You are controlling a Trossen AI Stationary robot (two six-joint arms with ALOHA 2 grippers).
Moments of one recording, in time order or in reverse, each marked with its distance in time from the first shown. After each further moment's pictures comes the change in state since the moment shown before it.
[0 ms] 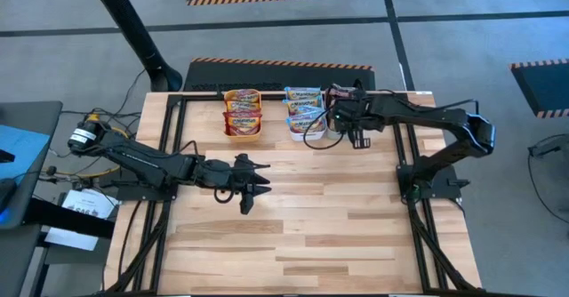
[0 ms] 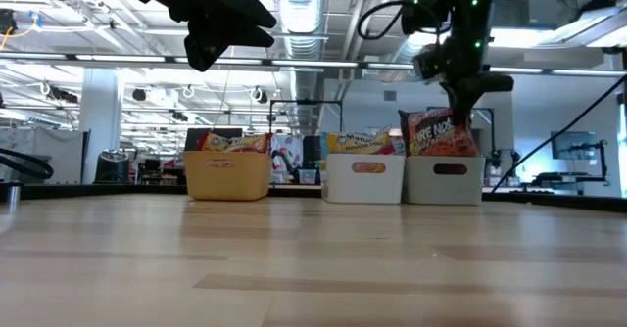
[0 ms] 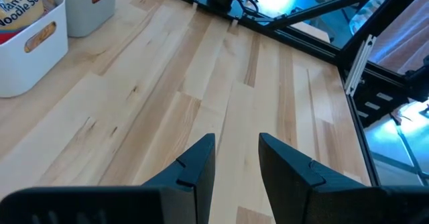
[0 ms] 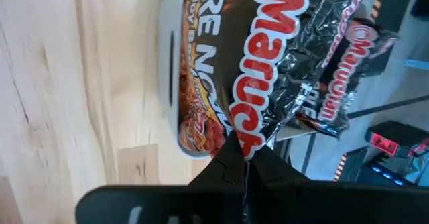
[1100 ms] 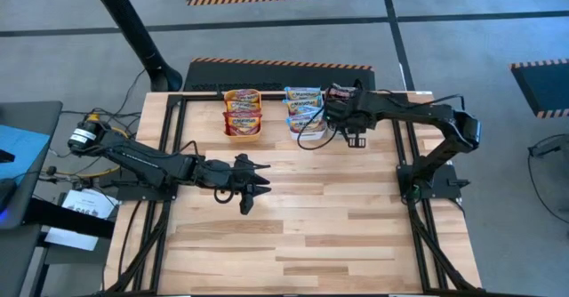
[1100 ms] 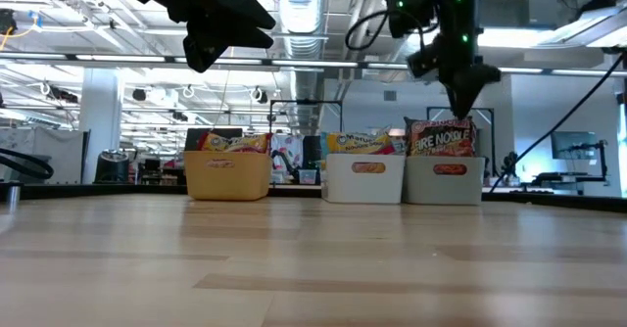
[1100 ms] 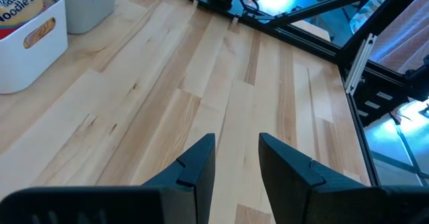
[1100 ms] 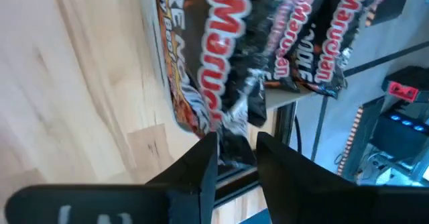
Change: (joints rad) left arm 0.000 0.000 0.000 -0.006 0.001 -0.009; right arm 0.012 0.117 0.168 -0.240 0.060 0.222
